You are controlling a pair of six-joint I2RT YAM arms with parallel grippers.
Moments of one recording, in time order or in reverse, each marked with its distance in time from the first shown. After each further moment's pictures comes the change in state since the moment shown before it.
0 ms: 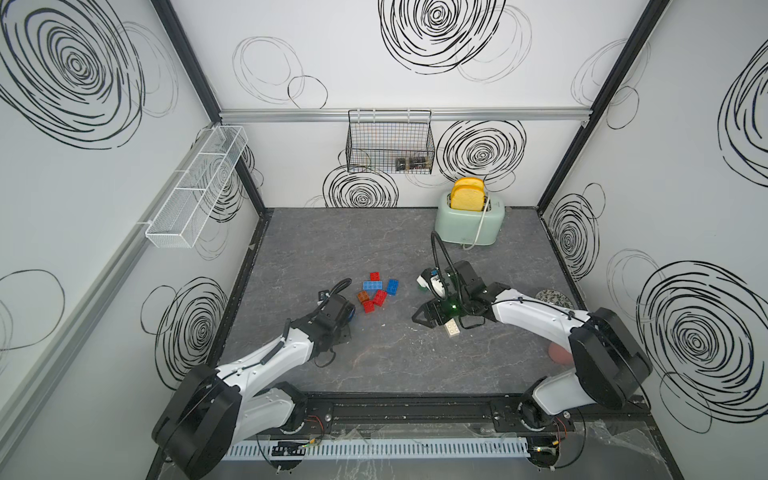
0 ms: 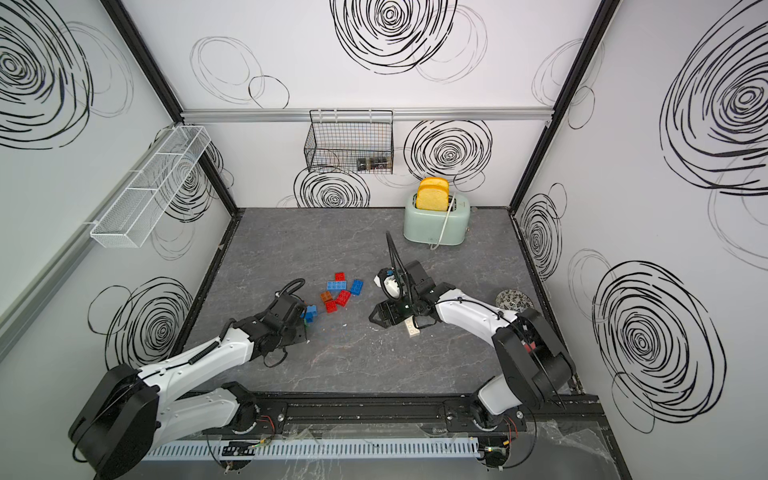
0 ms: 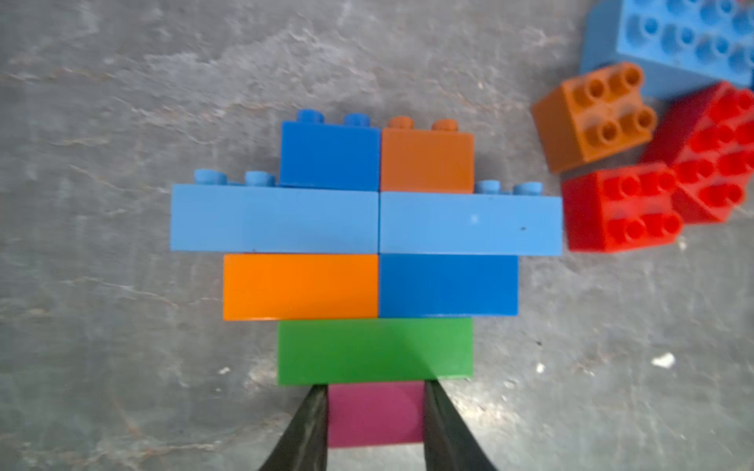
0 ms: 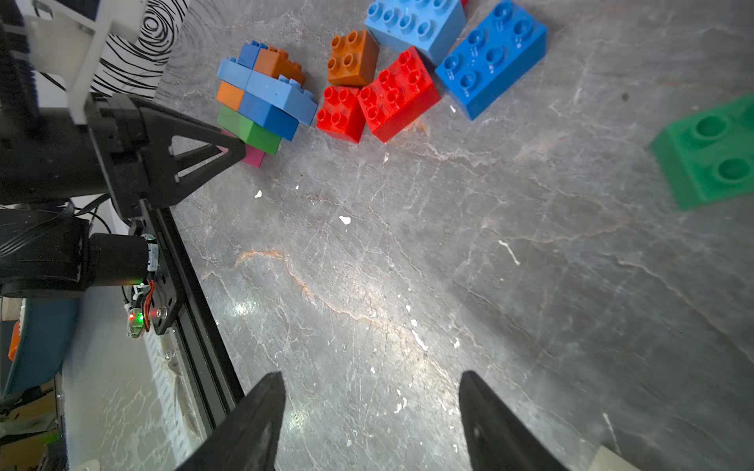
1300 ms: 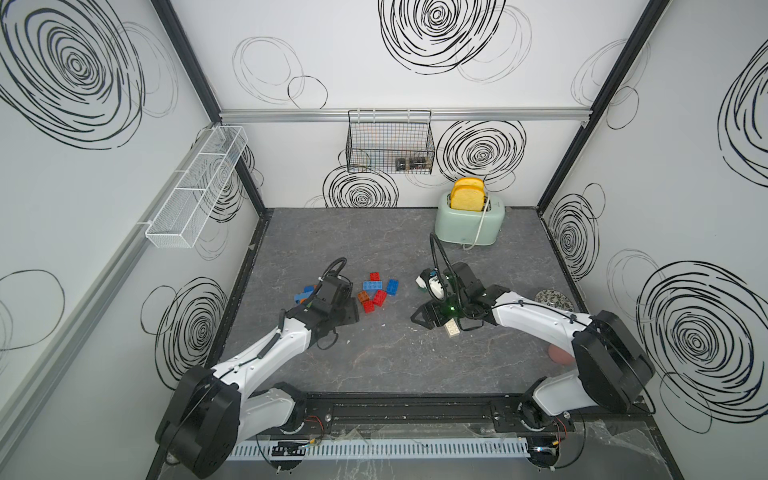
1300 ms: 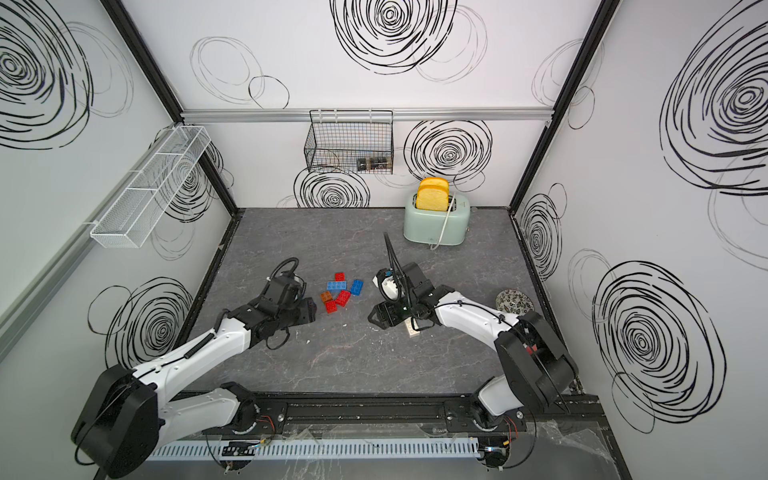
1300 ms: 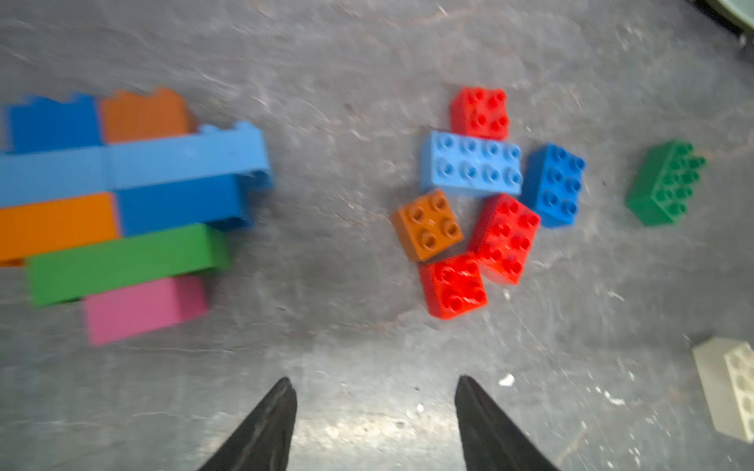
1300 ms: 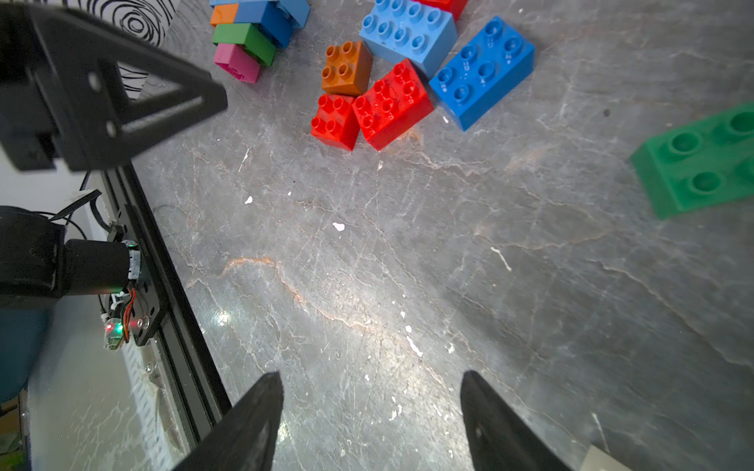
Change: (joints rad) left arm -0.008 0.043 0.114 0.119 0.180 0.113; right arm 0.027 -0.013 -0.013 0.020 0.083 0.024
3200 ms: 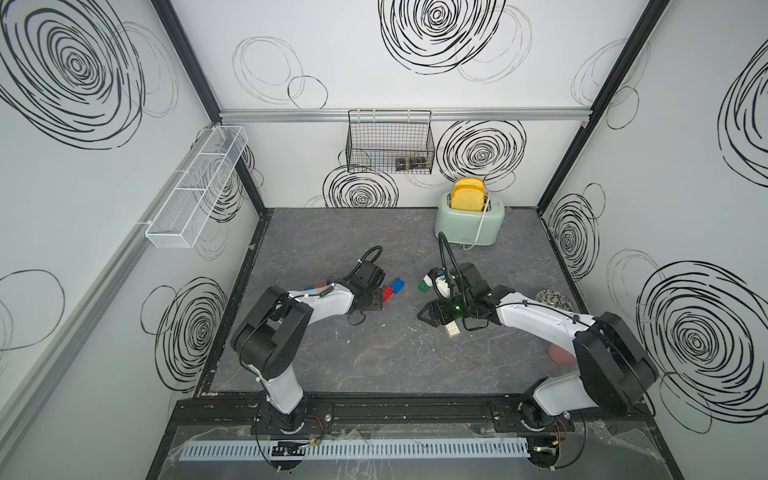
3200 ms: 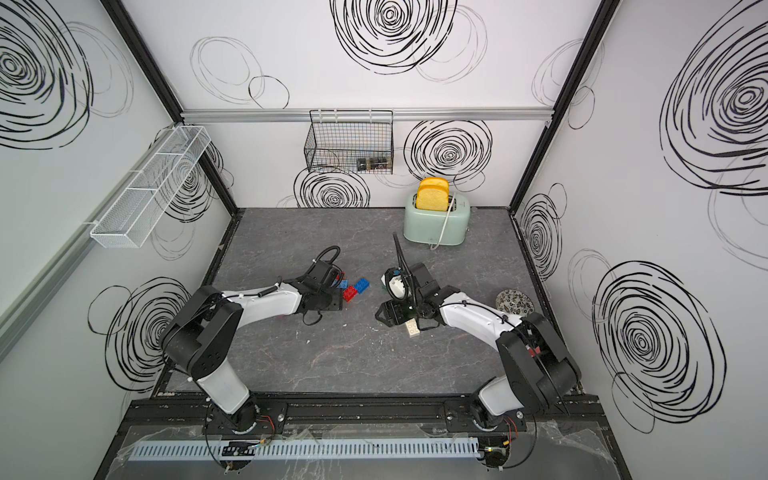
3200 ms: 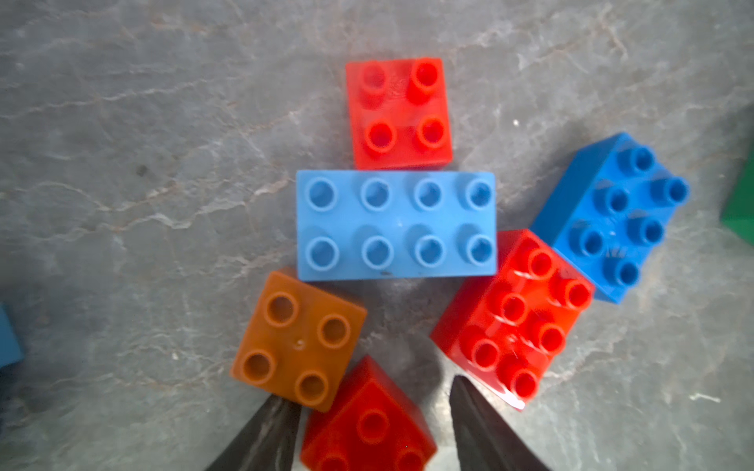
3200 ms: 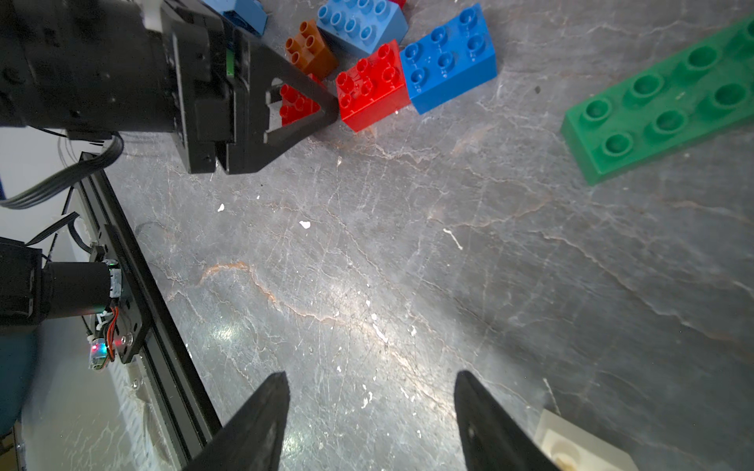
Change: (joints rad) left arm -0.048 0.526 0.288 0.114 -0.027 0.119; right arm -0.053 -0.014 -0.035 0.001 0.004 0.010
